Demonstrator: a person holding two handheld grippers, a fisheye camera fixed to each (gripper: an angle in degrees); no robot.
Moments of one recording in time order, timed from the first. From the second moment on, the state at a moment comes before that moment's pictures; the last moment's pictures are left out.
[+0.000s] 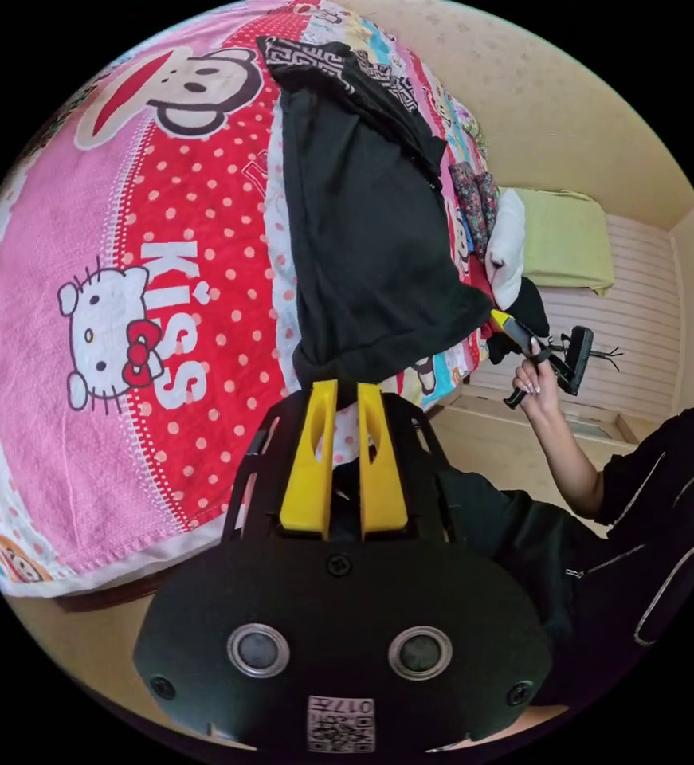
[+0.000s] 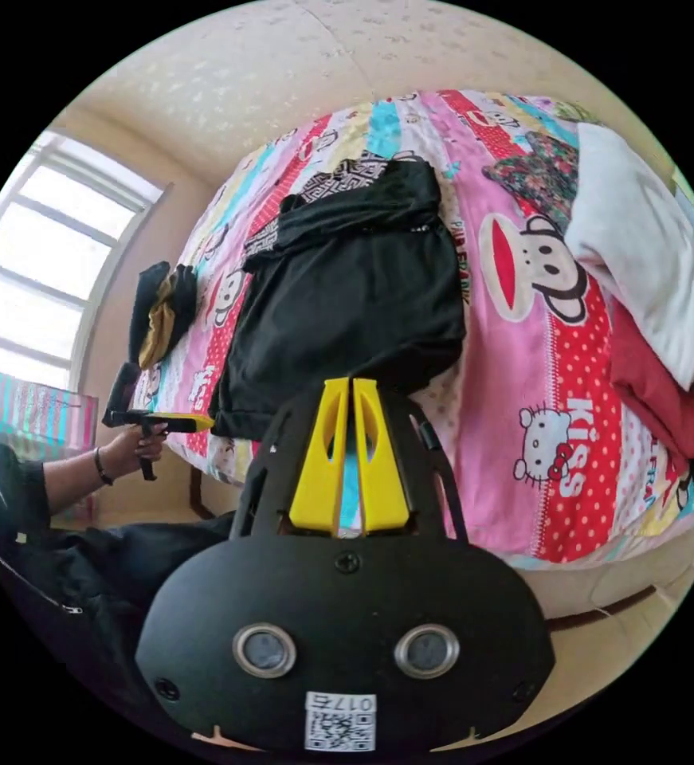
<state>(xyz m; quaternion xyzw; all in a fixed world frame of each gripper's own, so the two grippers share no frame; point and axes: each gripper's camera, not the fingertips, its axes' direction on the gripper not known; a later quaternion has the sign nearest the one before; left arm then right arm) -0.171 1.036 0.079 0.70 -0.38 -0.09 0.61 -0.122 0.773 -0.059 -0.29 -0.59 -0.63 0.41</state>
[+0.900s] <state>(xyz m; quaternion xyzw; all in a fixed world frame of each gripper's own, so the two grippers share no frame) -0.209 1.018 0.103 0.70 -0.35 -0.08 0.62 -0.039 0.949 -0.050 -0.08 -0.46 -0.78 0.42</state>
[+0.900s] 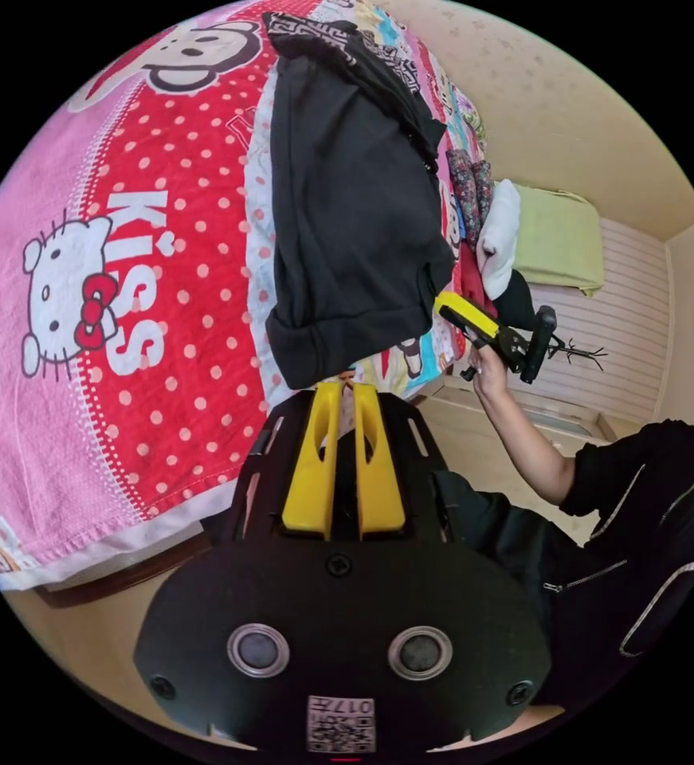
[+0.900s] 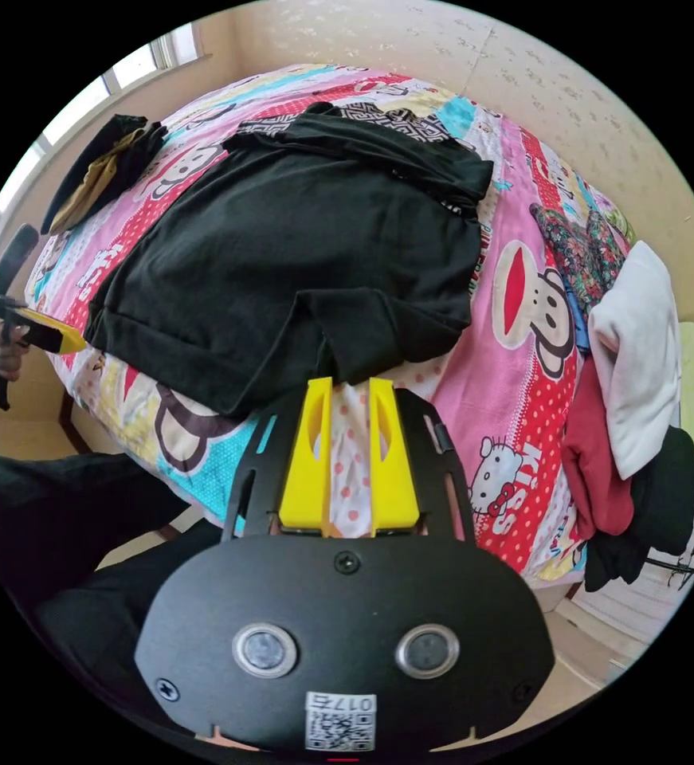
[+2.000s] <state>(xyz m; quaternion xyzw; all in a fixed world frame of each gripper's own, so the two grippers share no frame) -0.106 1.147 0.131 0.79 -0.23 0.03 0.57 -0.043 0.699 -0.091 -0.27 -0.48 -0.65 0.52</state>
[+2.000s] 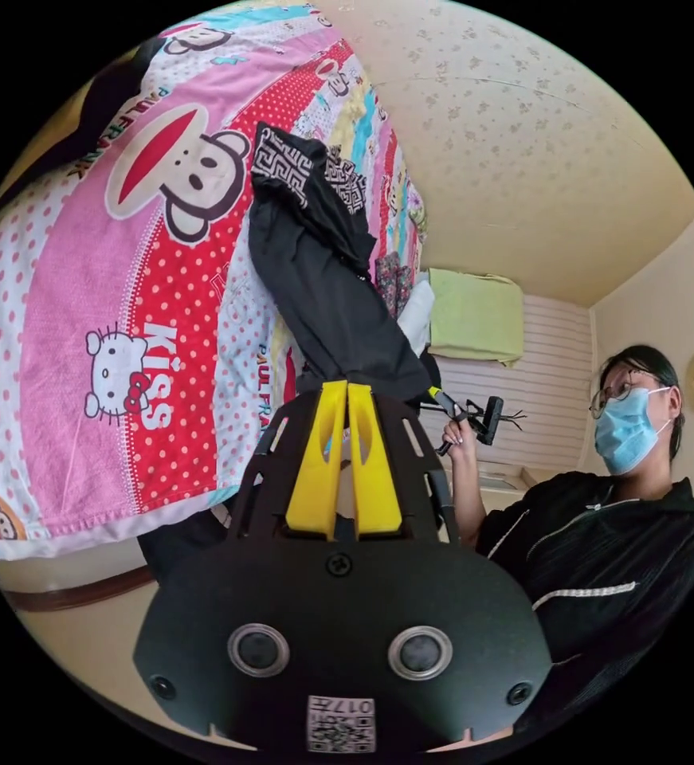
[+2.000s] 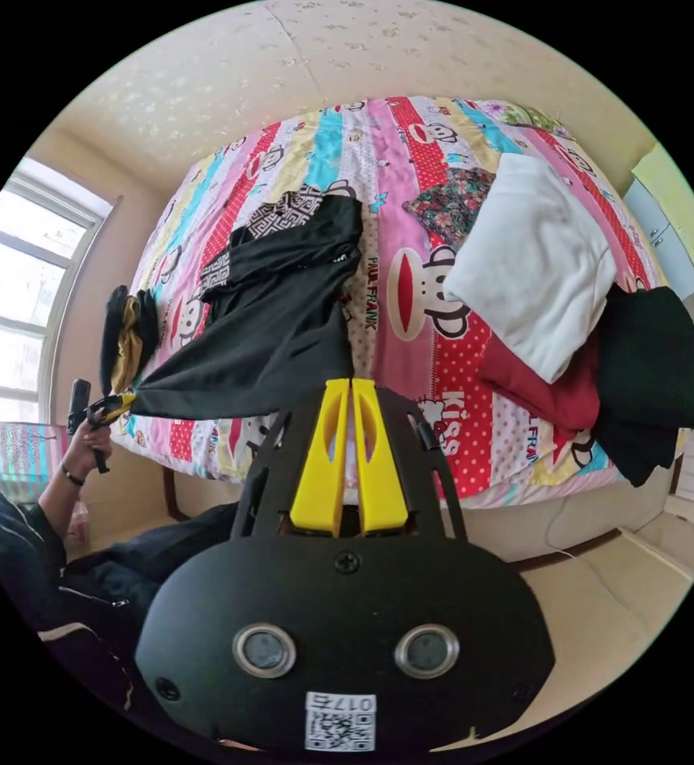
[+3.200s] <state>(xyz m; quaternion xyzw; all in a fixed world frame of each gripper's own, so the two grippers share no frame) -0.290 1.015 0.097 0.79 -0.30 -0.06 0.54 -0.096 0.615 0.050 -0.45 -0.53 -0.55 0.46</state>
